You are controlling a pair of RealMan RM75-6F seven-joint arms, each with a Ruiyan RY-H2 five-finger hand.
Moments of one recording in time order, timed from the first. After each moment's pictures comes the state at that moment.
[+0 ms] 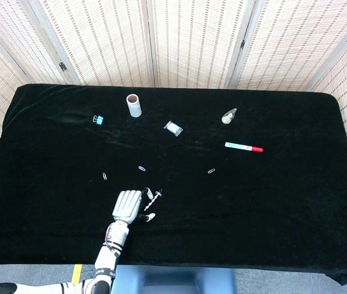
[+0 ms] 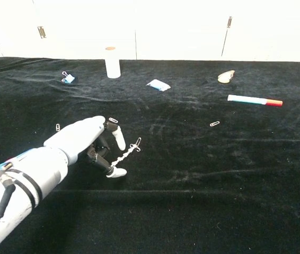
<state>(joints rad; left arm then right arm) -0.54 -1.97 -0.25 -1.46 1.05 1.14 0.54 -0.12 -1.21 0.00 -1.06 -1.58 1.84 0.68</state>
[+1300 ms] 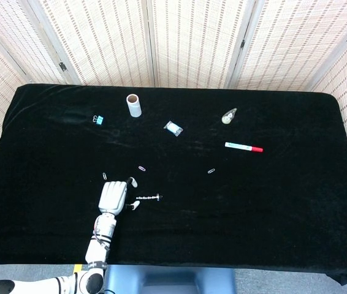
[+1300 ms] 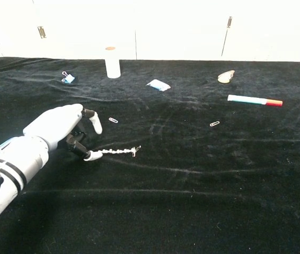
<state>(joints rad) -0.55 -1.93 -0.23 -1.35 1.10 1.21 0.49 -0.13 -1.19 0.02 -1.06 -1.59 1.79 0.71</state>
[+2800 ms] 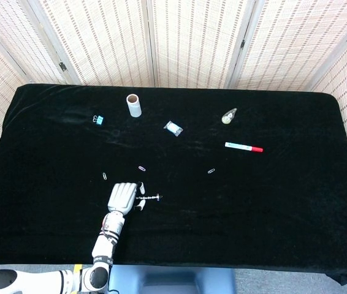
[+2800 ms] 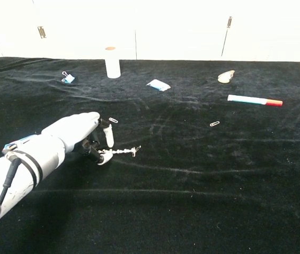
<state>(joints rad) -0.66 -1.91 -0.26 -1.43 0.87 1.13 0.64 -0.17 -1.17 0.03 -0.99 -1.61 1.86 0.87</state>
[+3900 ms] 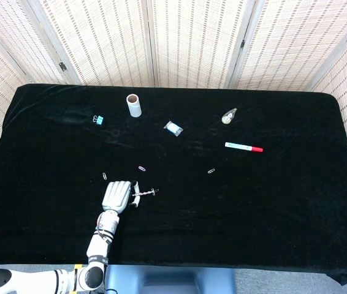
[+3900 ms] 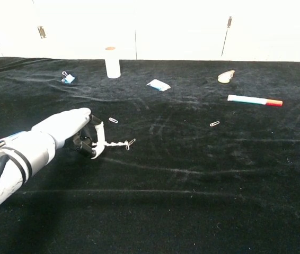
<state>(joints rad) -0.65 -1.86 -0.24 -1.45 0.88 1.16 0.58 -0.16 -1.17 0.04 -1.00 -1.60 1.84 0.86</state>
